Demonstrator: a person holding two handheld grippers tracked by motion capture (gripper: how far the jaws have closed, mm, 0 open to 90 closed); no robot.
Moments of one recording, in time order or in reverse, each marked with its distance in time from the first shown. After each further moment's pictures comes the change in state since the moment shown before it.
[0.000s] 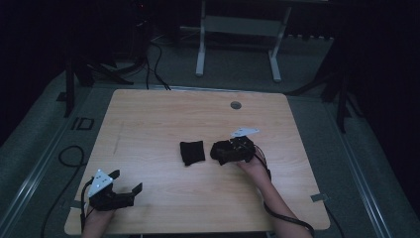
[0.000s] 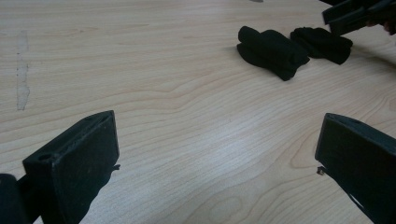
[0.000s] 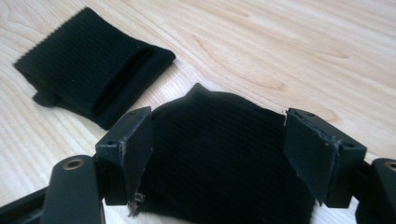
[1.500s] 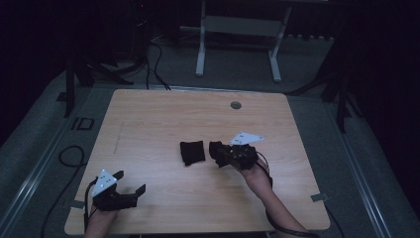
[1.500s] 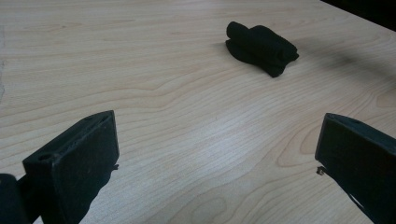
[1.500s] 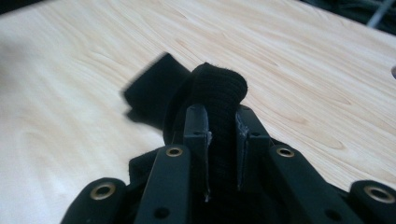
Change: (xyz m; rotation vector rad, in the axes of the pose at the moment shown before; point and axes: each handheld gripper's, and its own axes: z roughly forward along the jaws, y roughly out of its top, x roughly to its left) left arm -0.006 0.001 0.004 0.015 -0.031 -0.001; right arm 0.053 0.015 -0.061 -0.107 0.015 -0.084
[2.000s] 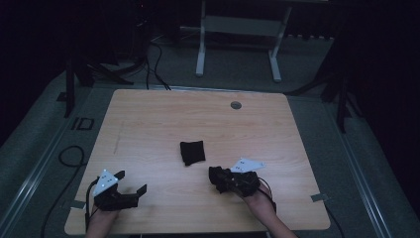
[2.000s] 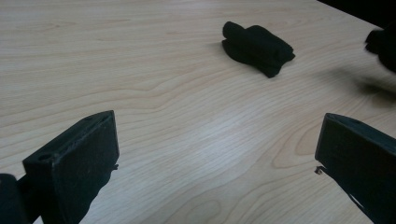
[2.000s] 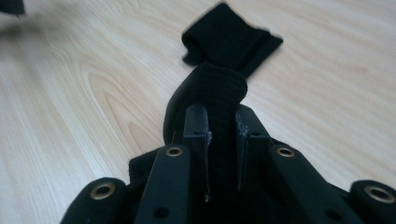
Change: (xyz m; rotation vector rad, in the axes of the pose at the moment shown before) left arm -0.003 0.001 0.003 0.004 -0.018 0.000; right arm 0.041 -0.054 -0.019 0.038 0.061 -0.005
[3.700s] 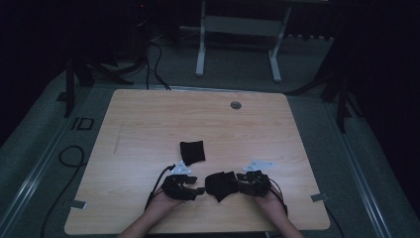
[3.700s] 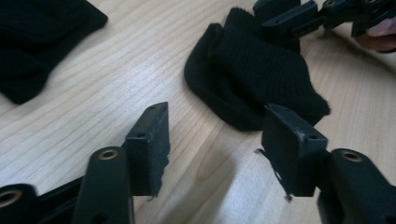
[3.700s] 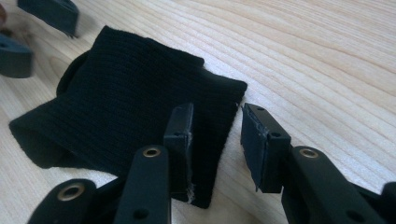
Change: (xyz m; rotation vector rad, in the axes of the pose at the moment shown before) left arm -0.110 0.038 0.131 0.342 -0.386 0.098; right arm -0.042 -0.043 0.004 0.144 -0.038 0.134
